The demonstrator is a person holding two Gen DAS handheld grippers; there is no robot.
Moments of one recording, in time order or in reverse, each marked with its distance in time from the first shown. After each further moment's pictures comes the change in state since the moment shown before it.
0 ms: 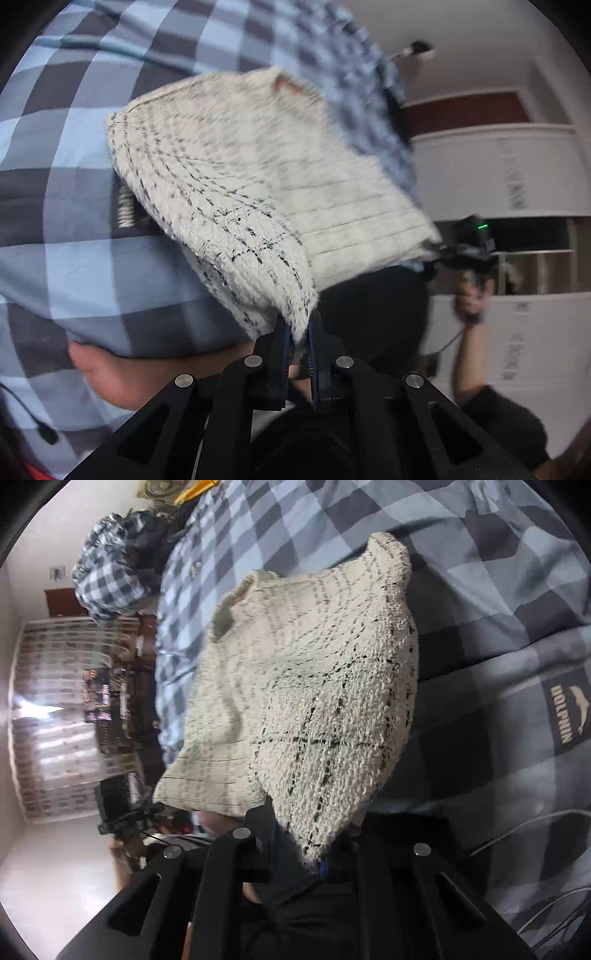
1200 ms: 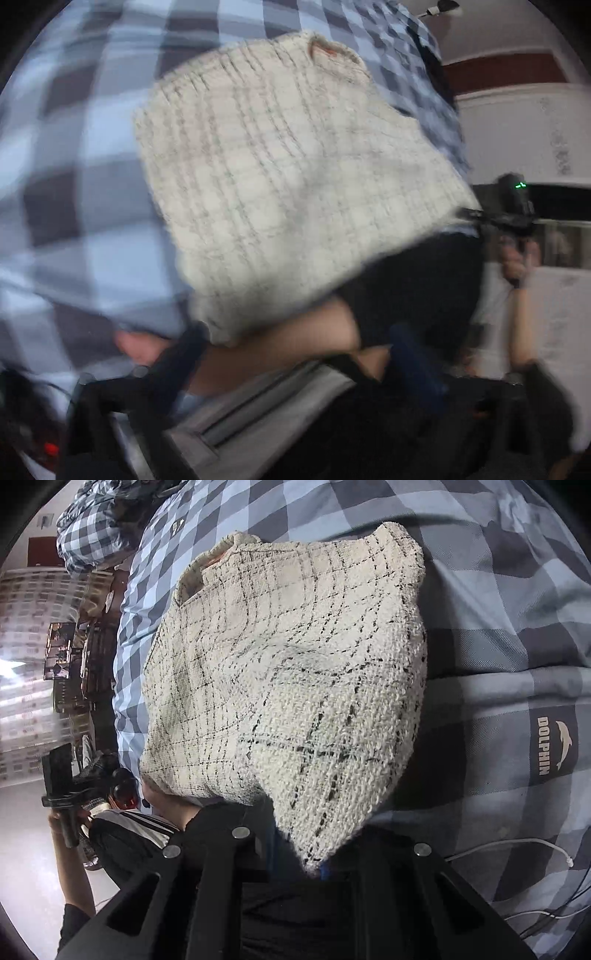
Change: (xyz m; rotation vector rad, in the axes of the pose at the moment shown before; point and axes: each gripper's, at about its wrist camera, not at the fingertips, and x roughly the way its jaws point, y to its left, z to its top) left arm 0.020 -0.012 0.014 0.062 0.181 0.320; right arm 0.048 0.003 0.024 -0.144 0.133 -0.226
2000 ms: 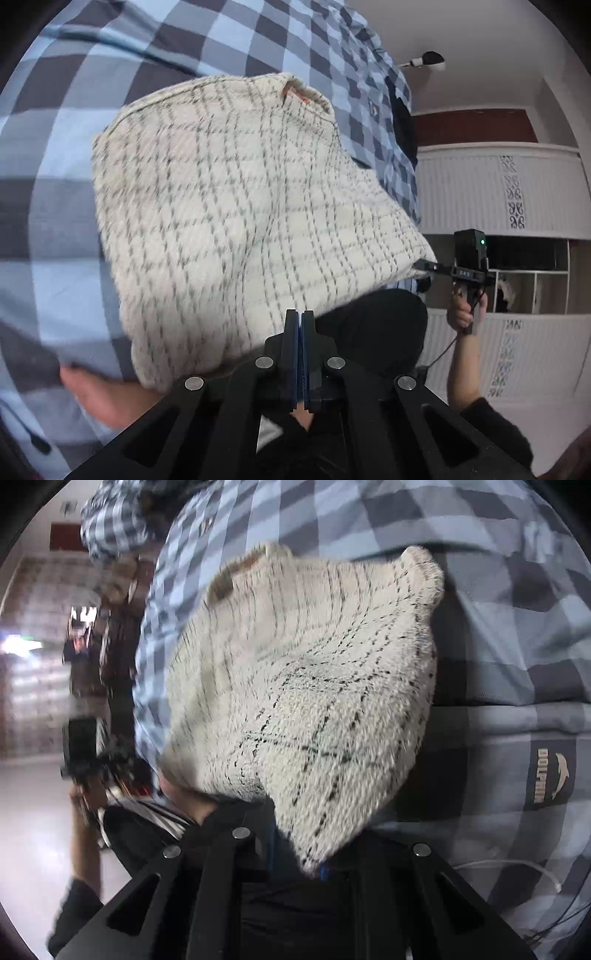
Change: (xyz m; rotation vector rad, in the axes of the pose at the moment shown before) left arm 0.017 -0.018 0.015 -0.133 -0.125 -0.284; right arm -0.036 0.003 0.011 -0.072 0.001 0.056
